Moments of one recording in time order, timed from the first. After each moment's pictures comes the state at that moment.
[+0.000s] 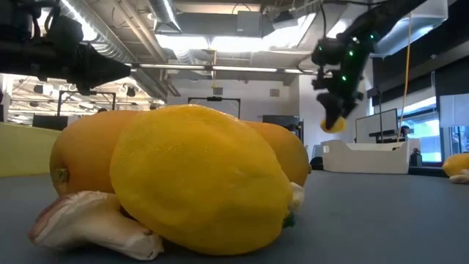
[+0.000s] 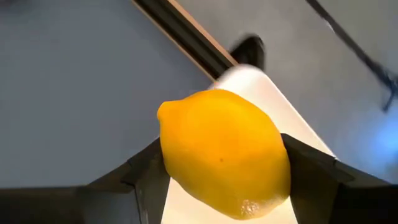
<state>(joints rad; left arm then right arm) 0.19 0.02 0.01 0.07 -0.30 -0.12 -0.80 1.44 1.04 -0.66 0.23 -0.08</state>
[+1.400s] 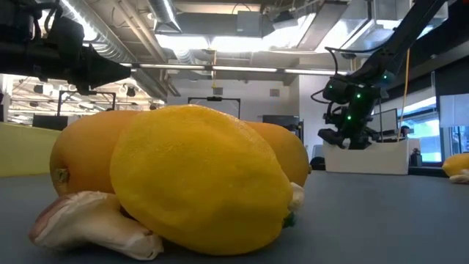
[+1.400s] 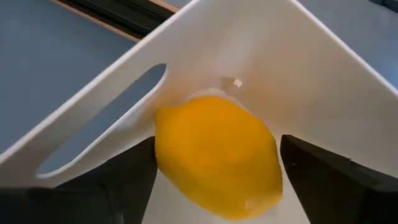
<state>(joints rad) 0.22 0.02 0.01 0.06 -0.30 -0.10 -0.94 1.58 0.76 -0.17 0.17 0.10</state>
